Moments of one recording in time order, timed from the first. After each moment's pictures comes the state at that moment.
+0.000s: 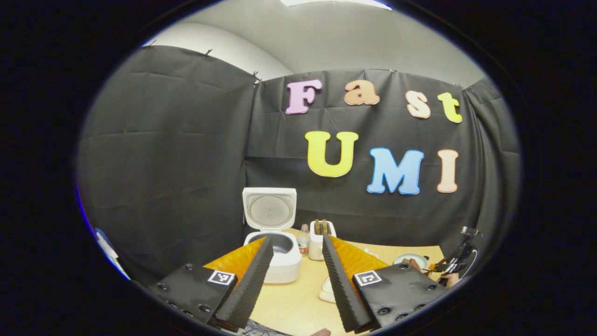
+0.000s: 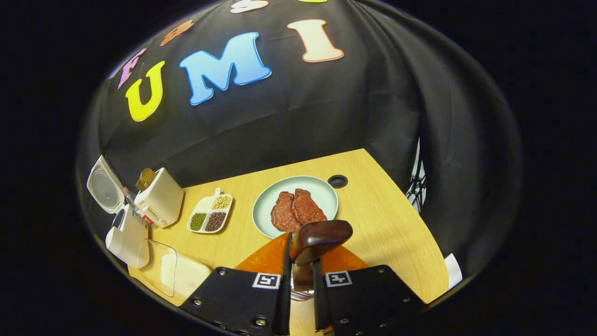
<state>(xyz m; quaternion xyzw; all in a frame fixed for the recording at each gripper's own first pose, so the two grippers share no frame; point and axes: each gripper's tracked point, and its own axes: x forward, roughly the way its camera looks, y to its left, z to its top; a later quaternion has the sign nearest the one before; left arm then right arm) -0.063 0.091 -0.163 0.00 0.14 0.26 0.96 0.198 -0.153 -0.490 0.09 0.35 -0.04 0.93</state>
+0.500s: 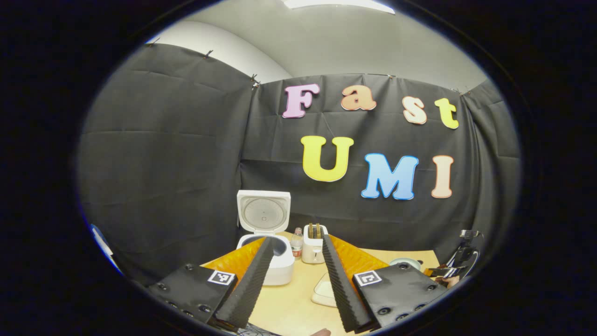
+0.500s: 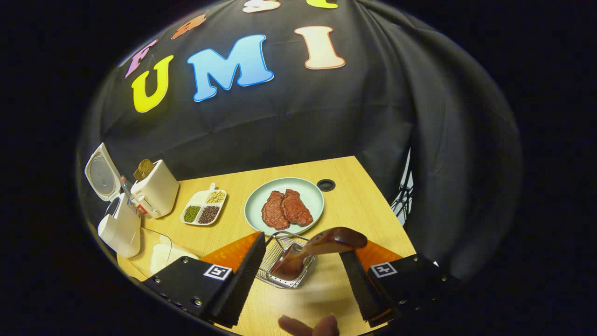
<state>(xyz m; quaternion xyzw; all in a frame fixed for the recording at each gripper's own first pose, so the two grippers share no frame) -0.063 0.082 -0.161 -0.01 0.12 0.24 0.96 0.173 -0.173 -0.463 0.05 0.35 -0.05 0.94</state>
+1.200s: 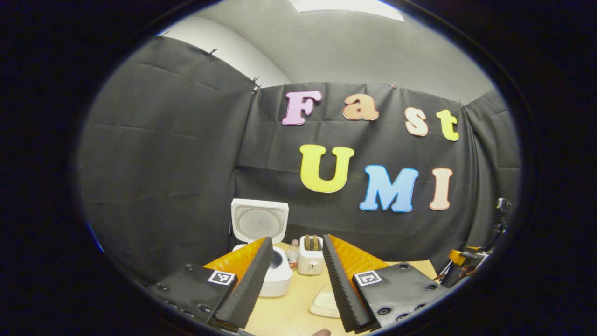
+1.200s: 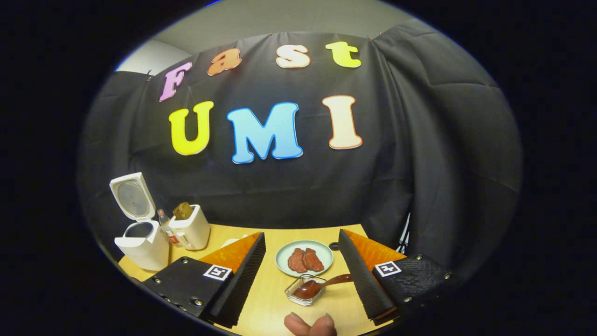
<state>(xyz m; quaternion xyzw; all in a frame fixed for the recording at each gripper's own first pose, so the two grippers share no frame) -0.022 0.141 -0.153 -0.03 0.08 0.22 0.97 0.148 -0.106 -0.259 0.01 0.16 0.00 0.99</state>
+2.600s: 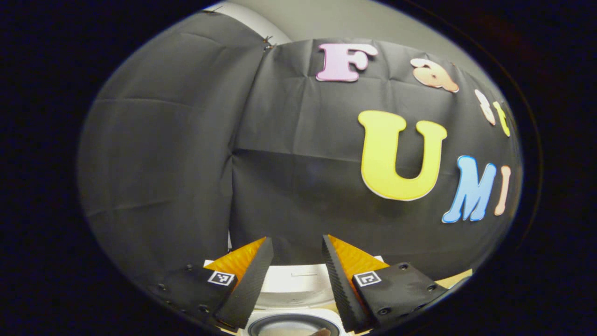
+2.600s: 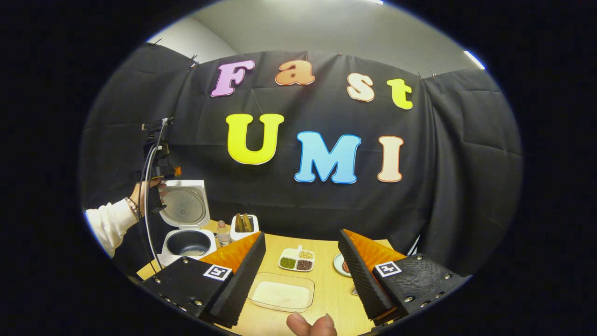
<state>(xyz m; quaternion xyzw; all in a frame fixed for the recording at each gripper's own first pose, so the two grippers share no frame) 0.336 0.516 -0.297 -0.04 0.17 0.26 0.95 0.077 0.162 -0.175 -0.07 0.16 0.03 0.98</state>
